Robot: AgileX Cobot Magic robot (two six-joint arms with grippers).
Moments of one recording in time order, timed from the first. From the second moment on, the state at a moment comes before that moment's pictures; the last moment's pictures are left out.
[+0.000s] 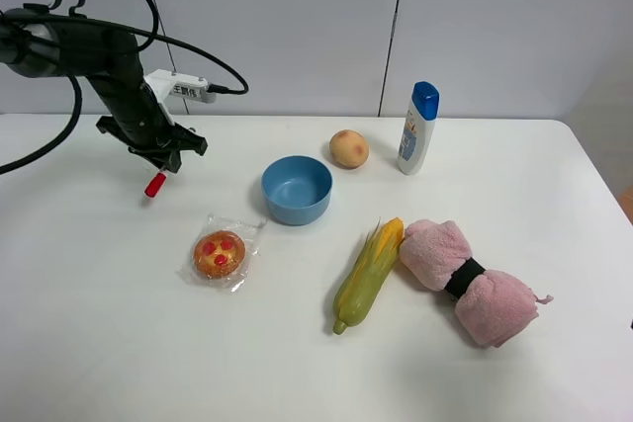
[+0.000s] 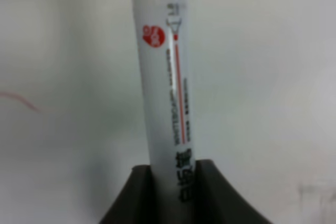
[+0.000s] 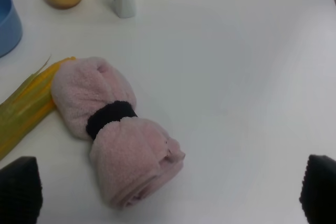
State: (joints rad) left arm -0.21 2.08 -1.47 -0.02 0.75 0.12; right arm 0.07 0.00 -0.48 0.03 1.07 -0.05
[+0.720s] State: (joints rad) left arm -0.33 2.07 -1.63 -0.07 0.64 0.78; right arm 0.07 0.00 -0.48 0.03 1.07 -0.05
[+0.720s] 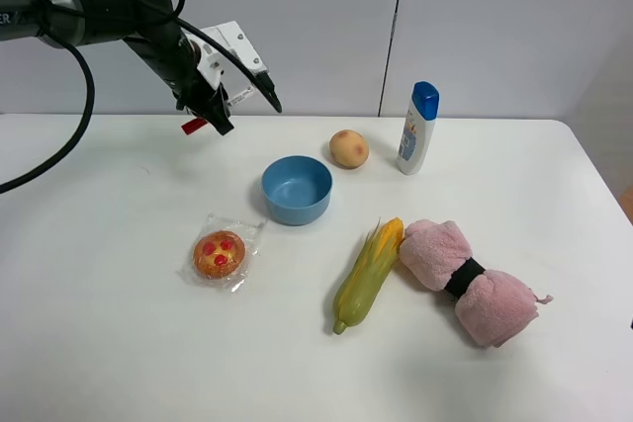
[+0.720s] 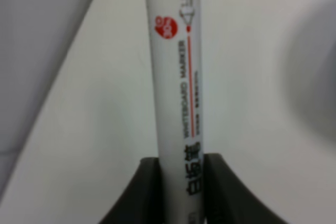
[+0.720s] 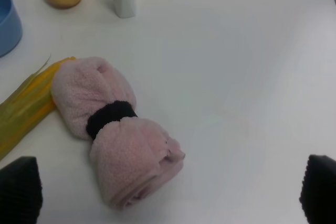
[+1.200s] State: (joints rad) left arm -0.33 2.20 -1.63 -0.06 0.55 1.20; right arm 0.07 0.00 -0.48 0.03 1.07 -0.05
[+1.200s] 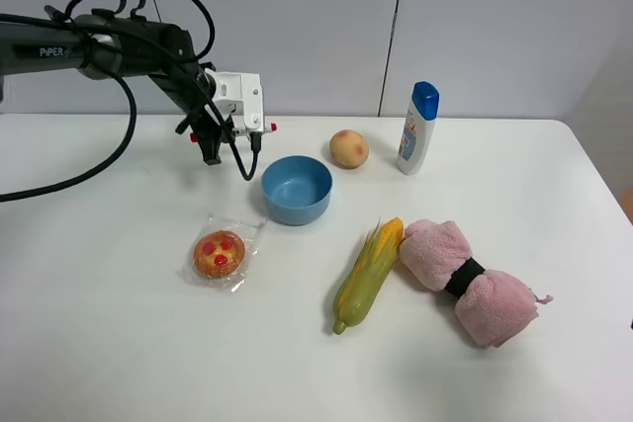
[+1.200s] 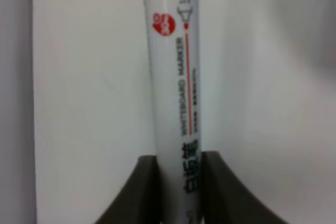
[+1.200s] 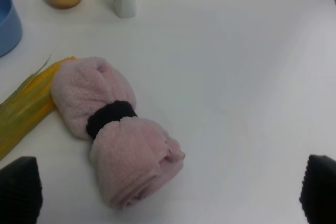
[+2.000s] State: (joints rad) left arm -0.32 2.33 -1.63 -0.06 0.29 1.30; right arm 0.07 0.00 -0.48 0.03 1.07 -0.05
